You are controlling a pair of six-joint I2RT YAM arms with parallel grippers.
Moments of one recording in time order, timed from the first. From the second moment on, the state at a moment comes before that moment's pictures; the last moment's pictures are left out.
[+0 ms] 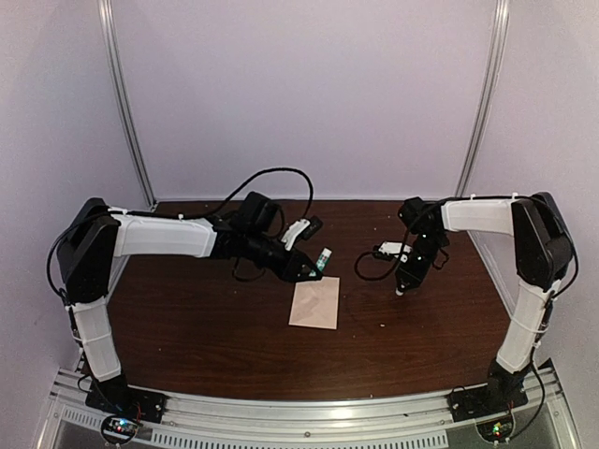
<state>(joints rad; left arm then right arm) -0.80 1.91 1.32 -0.14 0.60 -0.12 0.36 1.86 1.28 -0.85 -0.13 -0.57</state>
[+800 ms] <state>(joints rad) -0.80 1.91 1.31 -0.14 0.60 -0.12 0.36 1.89 1.32 -0.87 -0.15 -0.55</state>
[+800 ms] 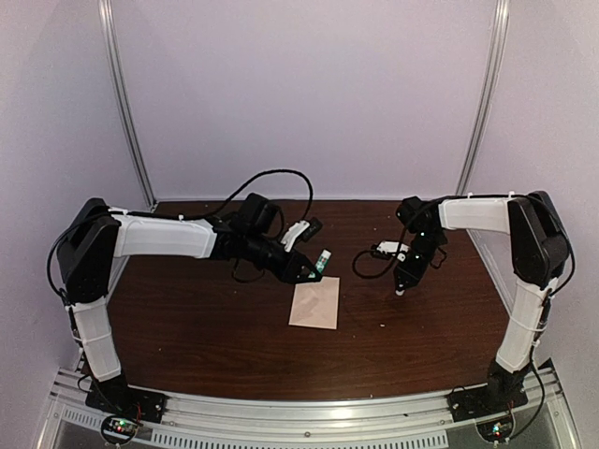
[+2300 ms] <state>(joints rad) -0.80 1.91 1.30 -0.15 0.62 -0.12 0.39 1.89 1.34 -0.92 -0.14 -0.55</state>
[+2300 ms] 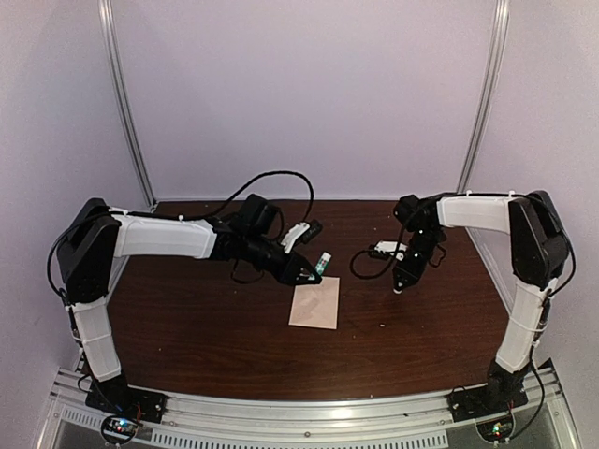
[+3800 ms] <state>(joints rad) -0.87 1.95 1.44 -0.37 0.92 0.08 0.49 1.98 1.77 -1.42 -1.06 -0.74</state>
